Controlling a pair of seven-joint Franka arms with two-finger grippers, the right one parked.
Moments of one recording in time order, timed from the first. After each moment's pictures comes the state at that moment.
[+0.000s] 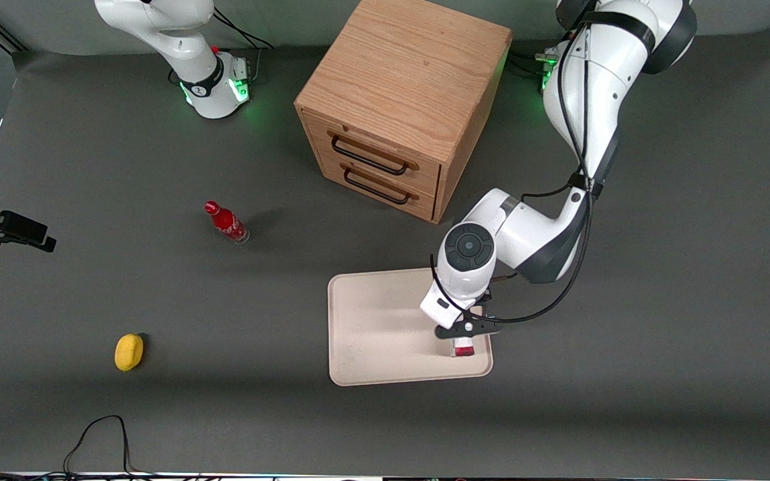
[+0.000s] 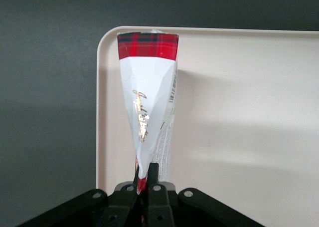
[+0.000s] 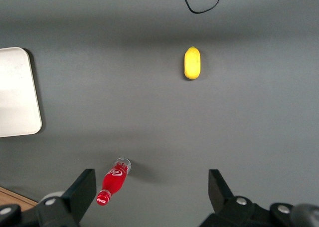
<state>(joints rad) -0.41 0.82 -0.21 -1.25 0.26 2.08 -0.79</state>
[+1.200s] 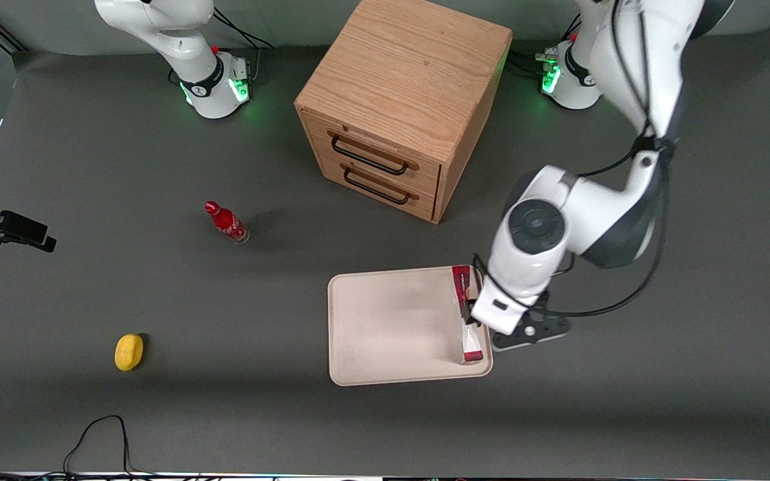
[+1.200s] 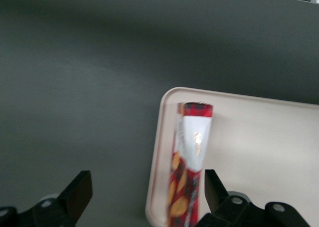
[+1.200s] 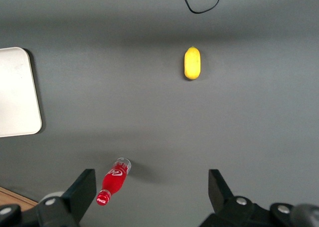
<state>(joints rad) -0.31 0.58 -0.18 -1.30 0.22 1.97 -0.70</state>
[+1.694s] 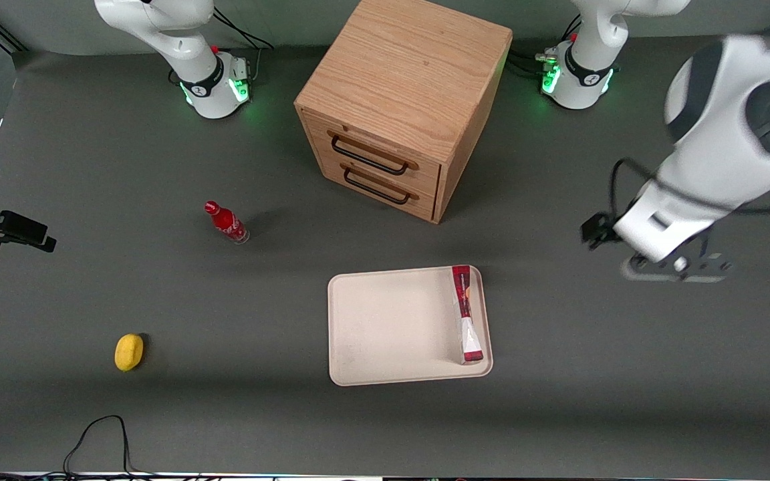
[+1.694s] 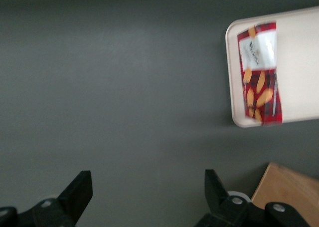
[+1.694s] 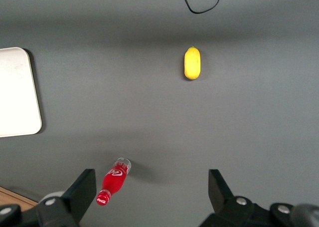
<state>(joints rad) -0.20 0.14 -0.03 -1.55 0.05 1.65 -0.17</state>
